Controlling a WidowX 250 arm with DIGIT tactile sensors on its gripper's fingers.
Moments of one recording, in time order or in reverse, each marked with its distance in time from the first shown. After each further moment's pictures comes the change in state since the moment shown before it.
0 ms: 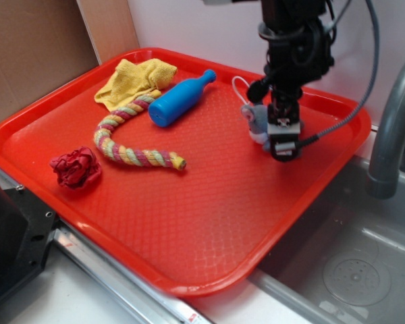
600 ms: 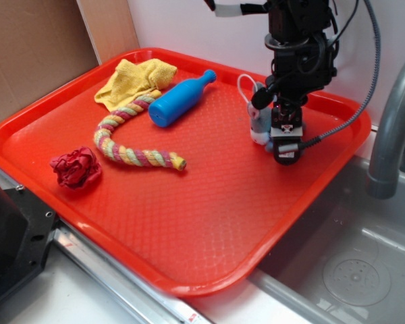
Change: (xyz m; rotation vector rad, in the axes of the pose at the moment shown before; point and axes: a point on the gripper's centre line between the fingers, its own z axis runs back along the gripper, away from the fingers) arm -0.003 0.007 -0.005 -0.021 0.002 0.029
